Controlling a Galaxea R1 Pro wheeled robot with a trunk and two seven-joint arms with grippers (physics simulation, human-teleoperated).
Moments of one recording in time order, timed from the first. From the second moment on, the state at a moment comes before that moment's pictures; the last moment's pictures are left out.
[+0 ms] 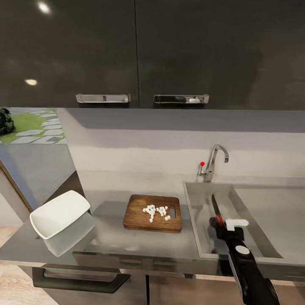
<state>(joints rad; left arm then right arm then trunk) -0.33 -0.01 -0.46 0.07 0.38 -0.18 0.08 -0.37 0.01 -0.27 -1.08 0.28 0.18 -0.01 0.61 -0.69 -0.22</state>
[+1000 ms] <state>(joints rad) -0.33 -0.01 -0.46 0.07 0.38 -0.18 0.08 -0.37 0.03 -0.27 -0.94 0.28 0.18 -0.01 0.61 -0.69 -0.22</state>
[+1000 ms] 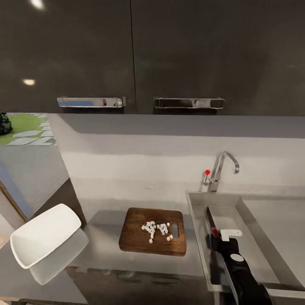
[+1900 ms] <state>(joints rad) -0.33 -0.01 -0.46 0.07 0.38 -0.18 0.08 -0.37 0.02 -0.31 -0.79 0.26 0.10 -0.01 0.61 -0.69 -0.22</state>
